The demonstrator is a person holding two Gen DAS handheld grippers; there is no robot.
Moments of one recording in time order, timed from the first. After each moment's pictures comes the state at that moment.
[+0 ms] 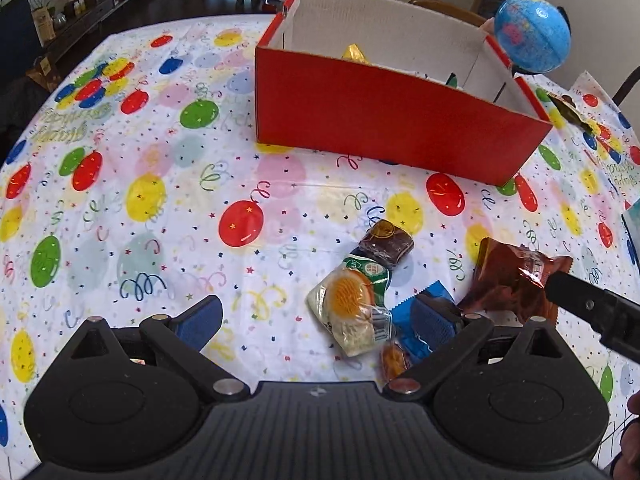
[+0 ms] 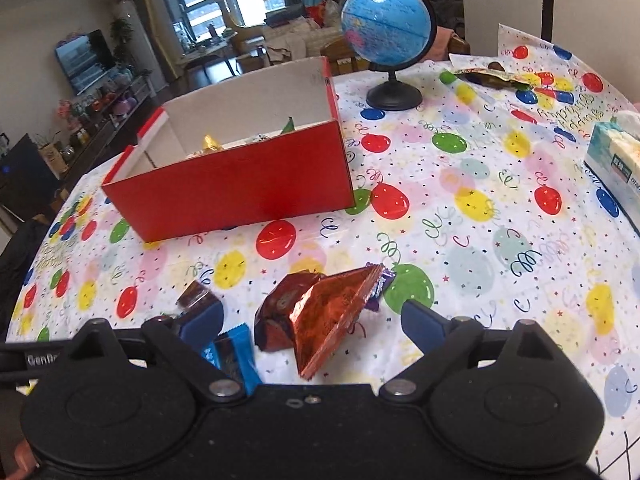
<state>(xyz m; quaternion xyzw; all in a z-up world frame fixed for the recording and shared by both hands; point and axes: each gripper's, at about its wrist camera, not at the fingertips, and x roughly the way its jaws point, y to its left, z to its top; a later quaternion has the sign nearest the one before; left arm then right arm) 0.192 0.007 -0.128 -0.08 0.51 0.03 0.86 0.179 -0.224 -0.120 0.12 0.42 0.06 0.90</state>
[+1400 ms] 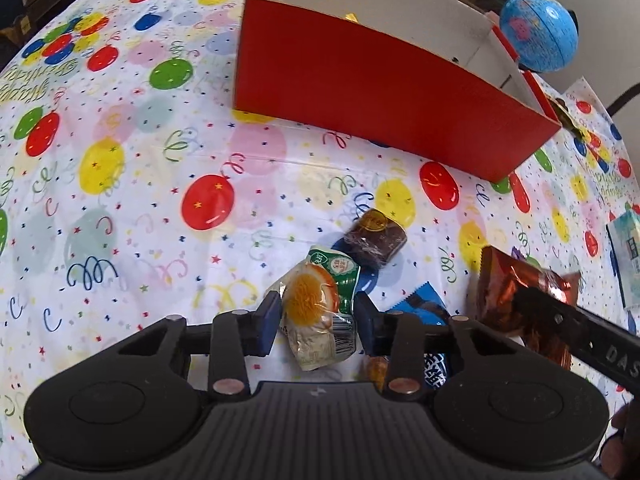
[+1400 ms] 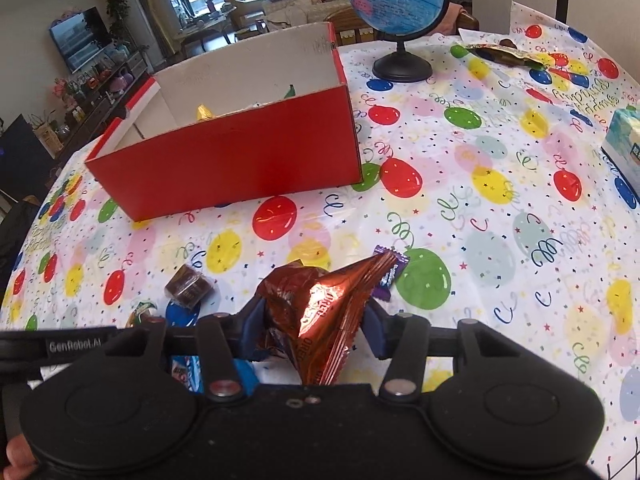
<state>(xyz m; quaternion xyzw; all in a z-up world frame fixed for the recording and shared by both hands) 0.209 0.017 -0.152 -0.14 0.53 -0.01 0.84 0.192 -0.215 -0.135 0.11 0.45 0.07 0.88</state>
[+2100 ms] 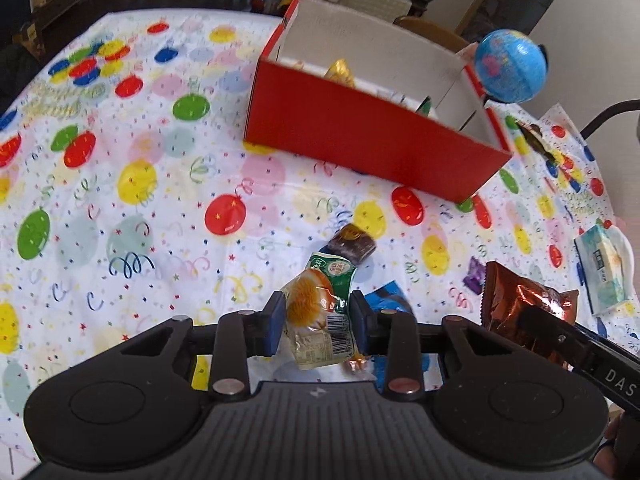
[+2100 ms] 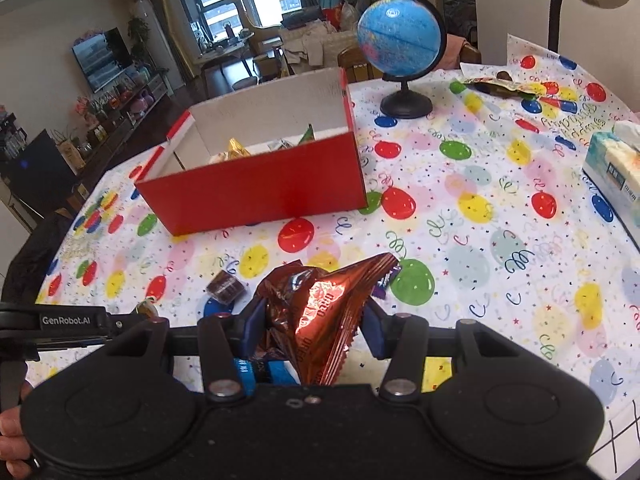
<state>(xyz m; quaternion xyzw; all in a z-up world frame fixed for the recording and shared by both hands) 0.169 0.023 -0.095 -0.15 0.49 -0.01 0.86 0.148 -0.228 -0.089 0.12 0.41 0.08 0.90</state>
